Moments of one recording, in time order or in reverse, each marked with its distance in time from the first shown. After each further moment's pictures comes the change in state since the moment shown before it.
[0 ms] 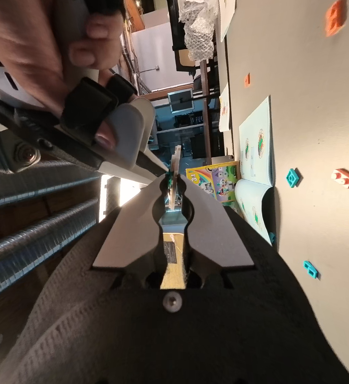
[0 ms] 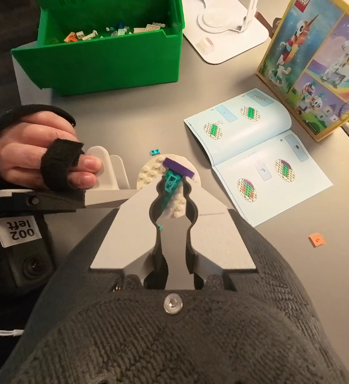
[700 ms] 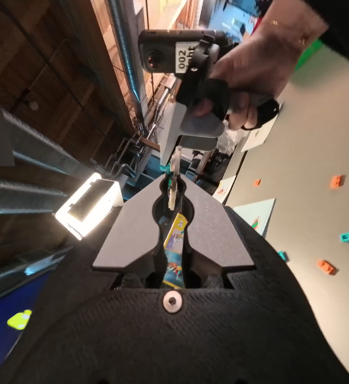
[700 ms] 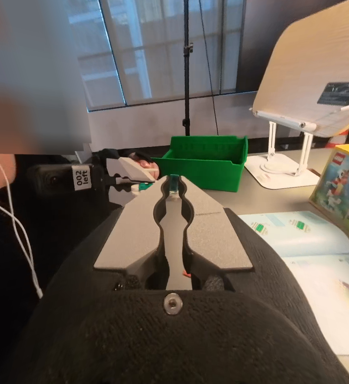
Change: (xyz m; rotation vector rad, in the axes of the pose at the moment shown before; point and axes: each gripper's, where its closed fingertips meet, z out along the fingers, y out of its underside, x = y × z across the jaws) left arm -0.072 0.001 -0.034 0.331 -0.110 -0.627; right arm -0.031 -0.041 -0.067 0.665 -0.472 -0.112
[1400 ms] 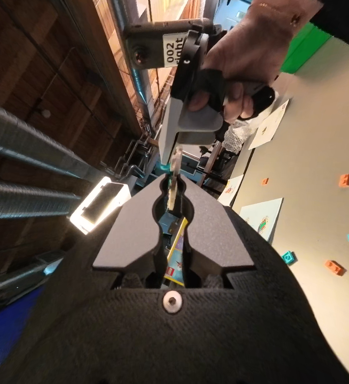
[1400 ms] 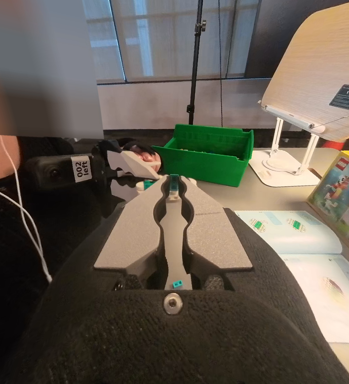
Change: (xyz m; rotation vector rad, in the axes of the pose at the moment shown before) left arm -0.003 -0.009 -0.003 -0.007 -0.028 0.061; right arm -0.017 -0.003 0.000 -0.092 -0.012 -0.070
